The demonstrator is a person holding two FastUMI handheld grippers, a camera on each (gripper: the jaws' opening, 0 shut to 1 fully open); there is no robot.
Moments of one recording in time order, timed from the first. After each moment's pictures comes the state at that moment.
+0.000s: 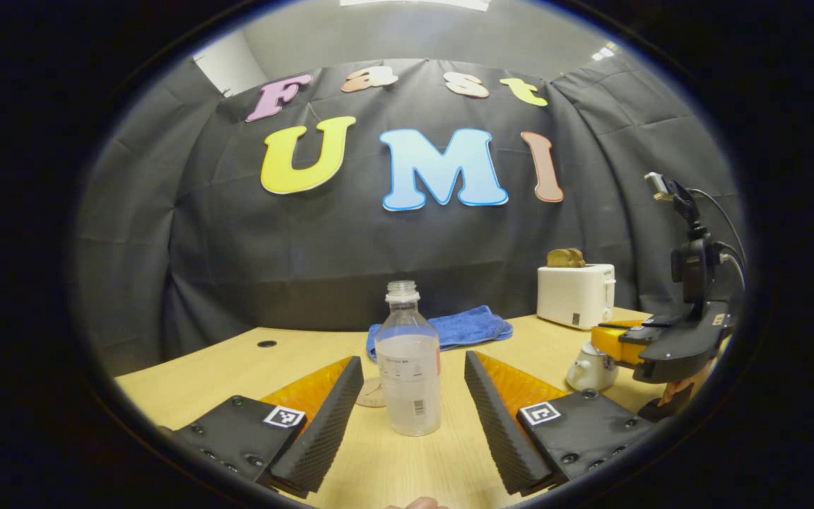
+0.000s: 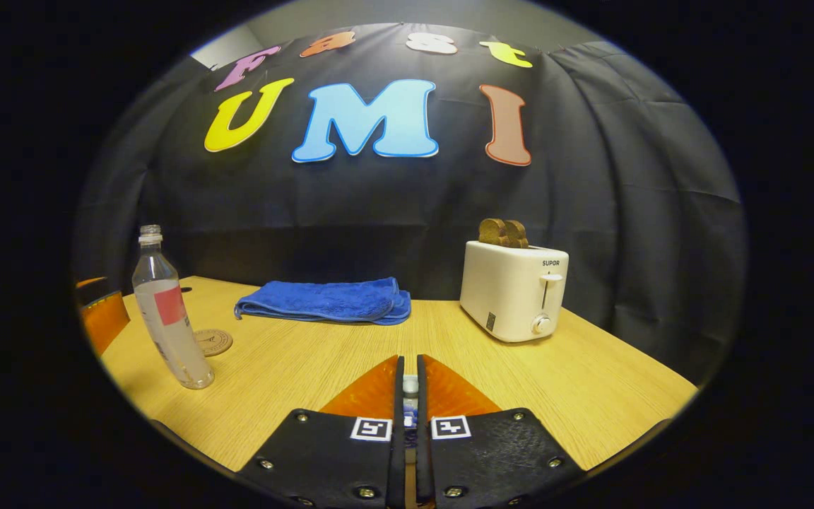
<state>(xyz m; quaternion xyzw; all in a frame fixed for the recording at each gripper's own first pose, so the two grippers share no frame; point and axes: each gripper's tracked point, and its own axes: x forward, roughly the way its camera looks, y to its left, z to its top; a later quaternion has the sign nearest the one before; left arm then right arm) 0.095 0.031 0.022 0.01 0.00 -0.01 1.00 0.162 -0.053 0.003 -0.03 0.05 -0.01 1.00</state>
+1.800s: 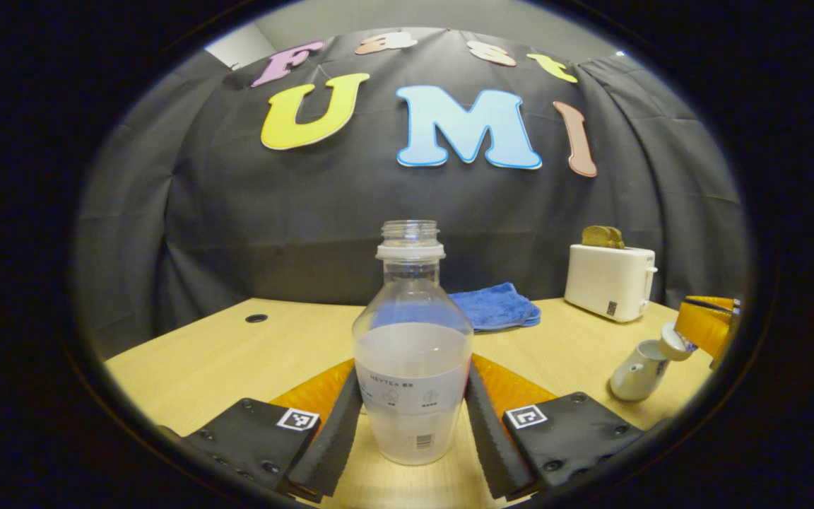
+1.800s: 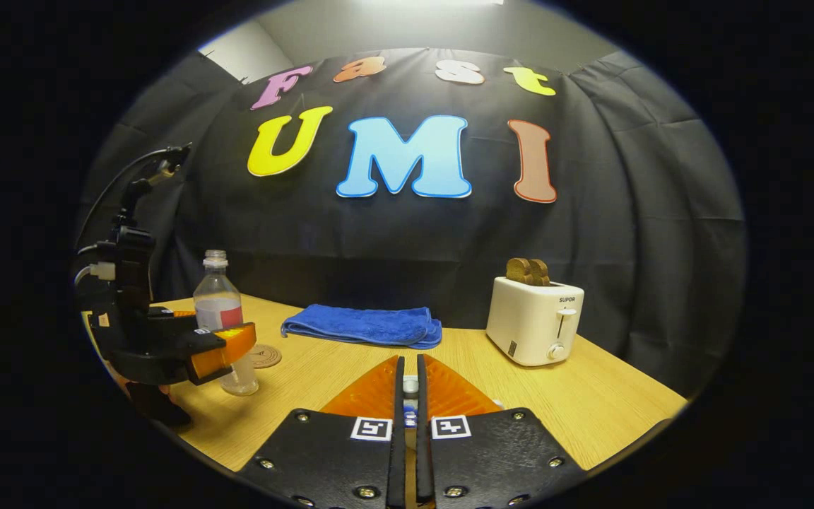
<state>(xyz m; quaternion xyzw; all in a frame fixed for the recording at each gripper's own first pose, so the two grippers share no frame) 0.176 0.049 -0.009 0.00 0.06 0.02 1.00 0.108 -0.017 0.041 -0.05 -0.02 0.06 1.00</state>
